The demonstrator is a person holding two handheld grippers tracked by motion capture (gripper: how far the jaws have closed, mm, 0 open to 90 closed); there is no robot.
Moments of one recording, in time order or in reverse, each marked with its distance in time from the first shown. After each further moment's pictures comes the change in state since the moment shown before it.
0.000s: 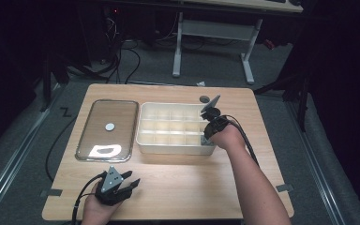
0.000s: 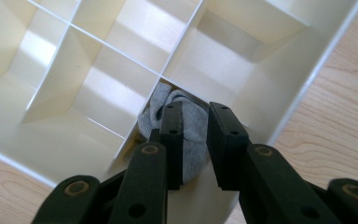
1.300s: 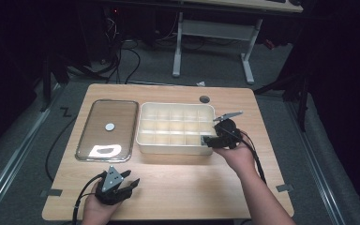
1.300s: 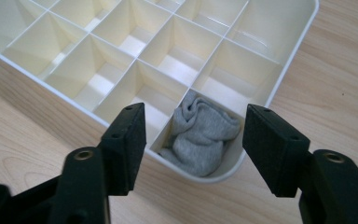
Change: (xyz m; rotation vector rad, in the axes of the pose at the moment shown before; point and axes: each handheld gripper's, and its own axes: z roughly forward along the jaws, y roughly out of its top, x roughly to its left) left arm 0.001 -0.002 0.002 0.017 0.028 -0.007; right arm 0.013 -0.076 -0.034 -0.458 0.024 -0.029
